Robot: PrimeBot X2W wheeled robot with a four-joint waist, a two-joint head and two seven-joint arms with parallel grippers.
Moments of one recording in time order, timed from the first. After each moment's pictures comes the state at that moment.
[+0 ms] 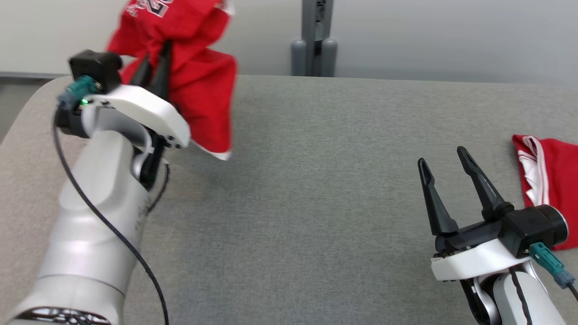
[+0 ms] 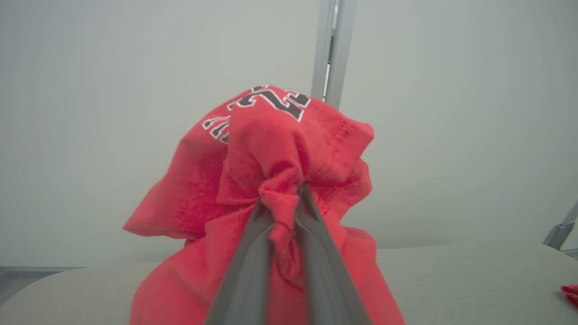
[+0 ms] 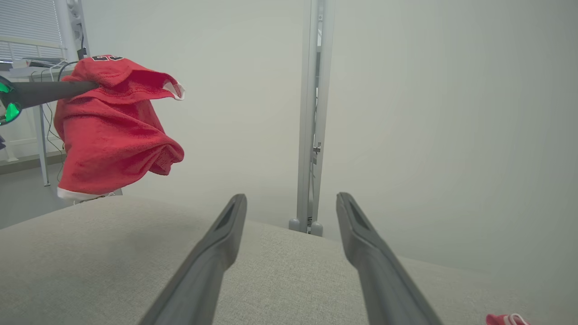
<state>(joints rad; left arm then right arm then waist) -0.94 0.10 -0.21 0.96 -0.38 -0.13 -0.23 -0.20 -0.09 0.16 0.10 0.11 0.13 -0.26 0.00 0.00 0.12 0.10</state>
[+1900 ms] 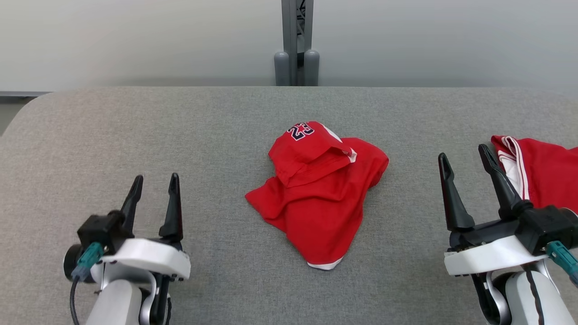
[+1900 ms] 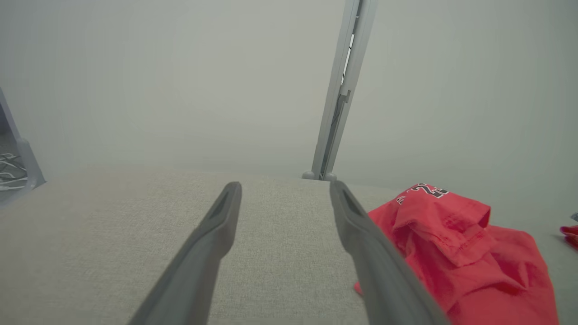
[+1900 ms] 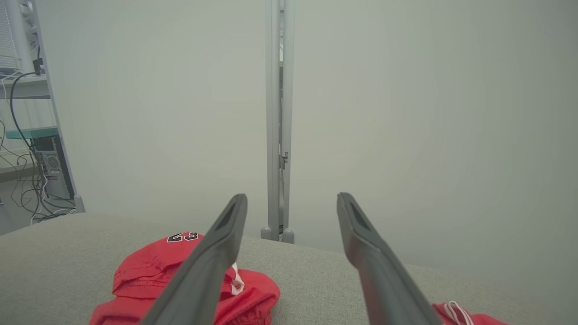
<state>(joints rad) -0.26 0.10 -0.13 0.40 -0.34 0.01 -0.26 -0.19 -0.06 0.07 0.11 0.09 0.13 -0.26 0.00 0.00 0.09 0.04</state>
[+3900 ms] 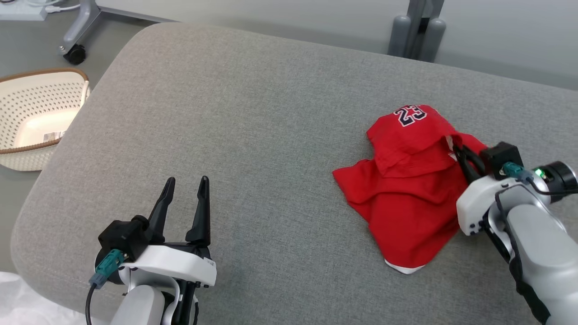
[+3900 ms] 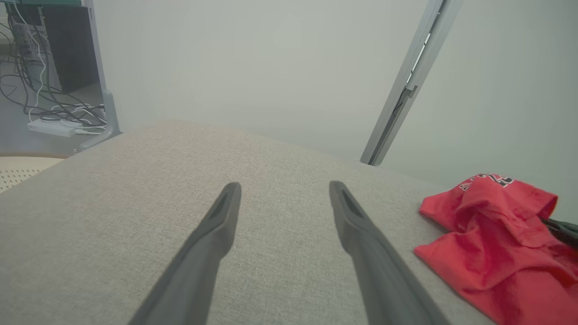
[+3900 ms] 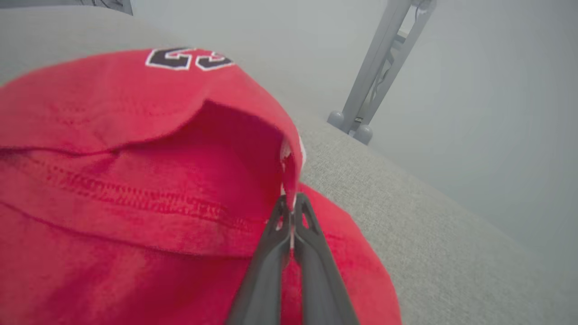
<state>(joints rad) -0.21 0.05 -0.18 0.31 -0.41 -0.03 -0.26 -0.72 -0.23 0.40 1.03 0.11 0.13 -0.26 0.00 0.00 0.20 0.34</state>
